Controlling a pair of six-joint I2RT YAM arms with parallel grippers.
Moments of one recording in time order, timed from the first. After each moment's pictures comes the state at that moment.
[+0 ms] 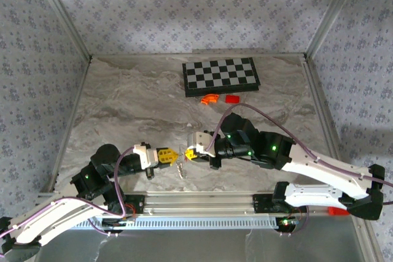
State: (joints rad) left arm -0.98 0.38 0.44 -0.09 0.39 0.17; right arm 1.15 1.04 1.06 -0.49 -0.31 -0.36
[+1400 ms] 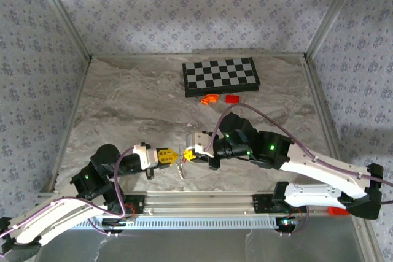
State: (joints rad) left arm -0.98 0.37 0.44 -0.09 0.39 0.17; right arm 1.15 1.05 1.06 -0.48 -0.34 -0.36
